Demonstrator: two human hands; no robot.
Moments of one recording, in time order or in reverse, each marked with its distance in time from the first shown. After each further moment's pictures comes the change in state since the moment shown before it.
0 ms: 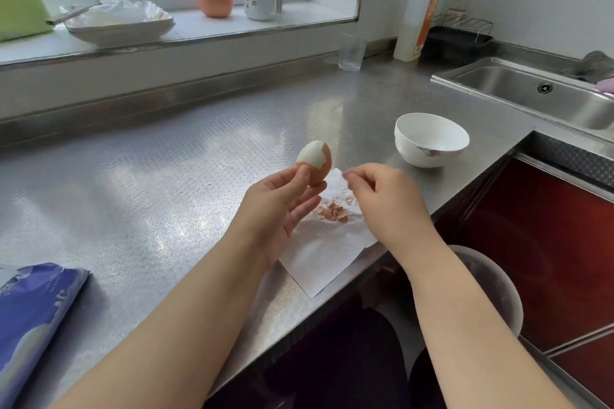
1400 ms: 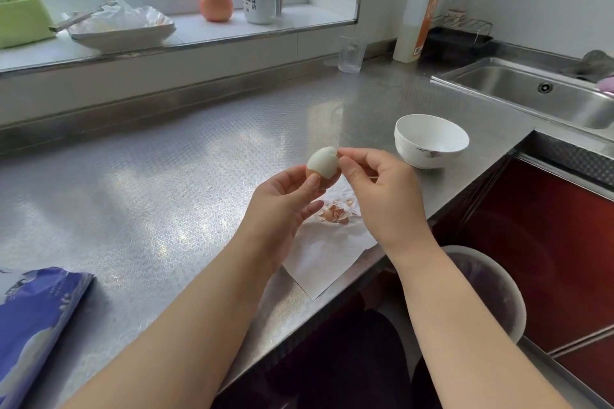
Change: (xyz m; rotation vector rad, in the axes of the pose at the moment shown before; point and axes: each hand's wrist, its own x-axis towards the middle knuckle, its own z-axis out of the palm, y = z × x) left_hand -0.002 -0.005 0.004 0.169 -0.052 0.121; right_hand 0.001 -0.010 0.007 0.335 0.165 -0.072
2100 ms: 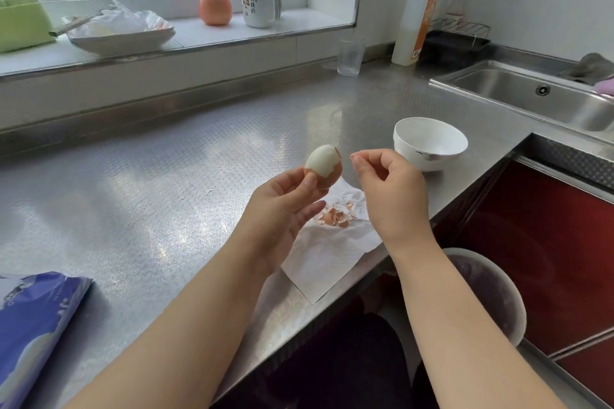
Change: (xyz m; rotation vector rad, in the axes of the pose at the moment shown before) left_hand 0.003 0.003 -0.003 -0.089 -0.027 -0.049; right_hand 0.008 0.007 -0.002 -0.053 0.098 0.069
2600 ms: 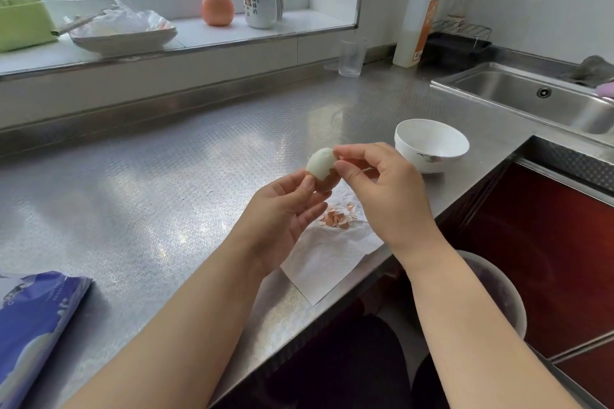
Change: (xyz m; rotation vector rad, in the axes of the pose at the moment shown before) left_hand 0.003 0.000 -0.005 -0.044 -0.072 -0.063; right_hand -0.001 -0.012 -0.006 -0.023 -0.156 -0.220
